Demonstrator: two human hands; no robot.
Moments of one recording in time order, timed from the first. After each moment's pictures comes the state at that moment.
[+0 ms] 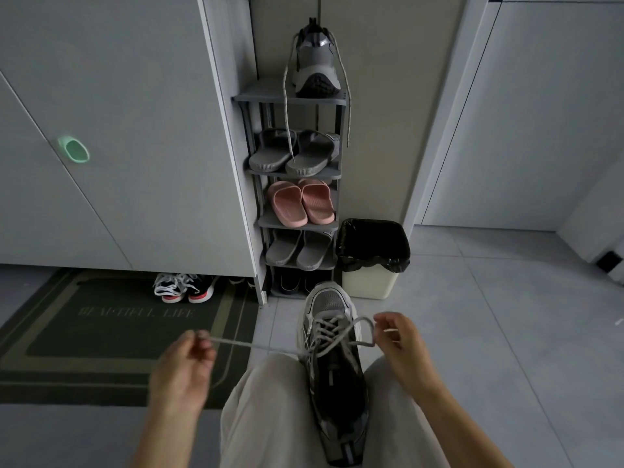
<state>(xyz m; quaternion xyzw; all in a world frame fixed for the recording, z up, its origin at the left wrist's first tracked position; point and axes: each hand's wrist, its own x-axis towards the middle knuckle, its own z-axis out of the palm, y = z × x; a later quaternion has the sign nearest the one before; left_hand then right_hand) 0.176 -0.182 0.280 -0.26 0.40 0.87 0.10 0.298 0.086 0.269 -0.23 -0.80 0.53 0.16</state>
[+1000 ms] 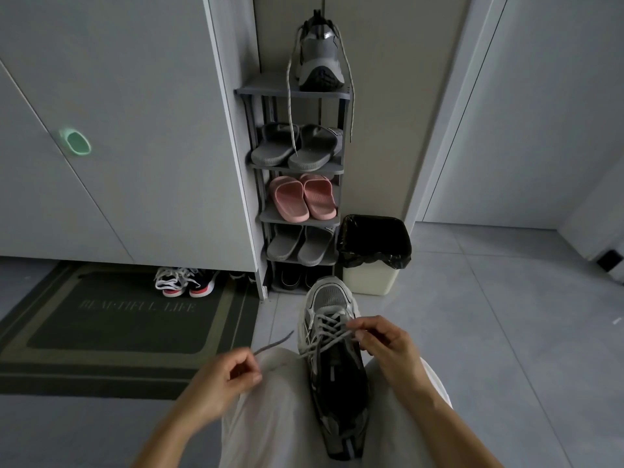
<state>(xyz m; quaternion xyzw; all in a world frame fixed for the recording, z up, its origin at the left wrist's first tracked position) 0.201 -0.184 0.267 0.25 0.85 0.40 0.22 0.296 0.060 0.272 -0.16 -0.67 0.71 0.16</state>
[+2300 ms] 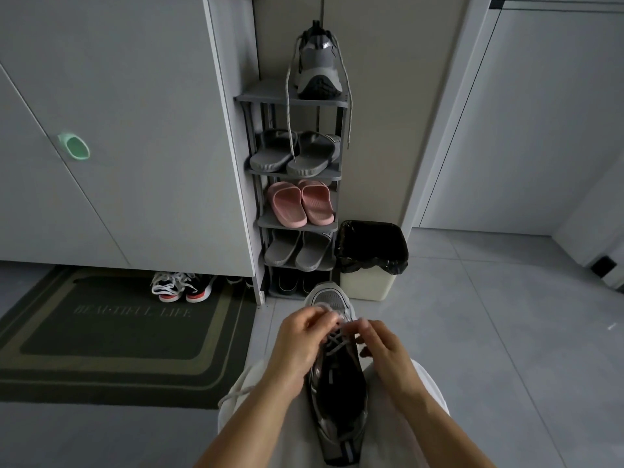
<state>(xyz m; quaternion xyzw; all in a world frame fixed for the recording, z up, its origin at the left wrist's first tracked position) 0.223 -0.065 0.313 0.13 0.73 0.64 0.20 0.293 0.054 0.286 -0.21 -0.69 0.68 0.12</state>
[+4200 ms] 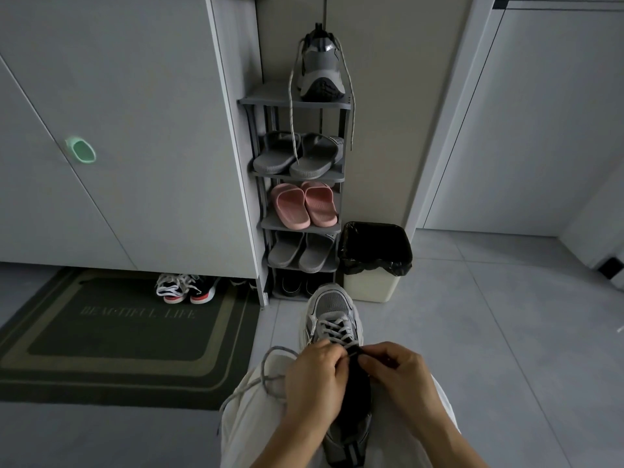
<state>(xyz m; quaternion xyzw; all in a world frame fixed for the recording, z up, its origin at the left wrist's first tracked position) 0.254 -0.065 0.275 0.29 0.89 0.35 -0.03 0.317 0.057 0.283 -0.27 -0.70 0.65 0.11</state>
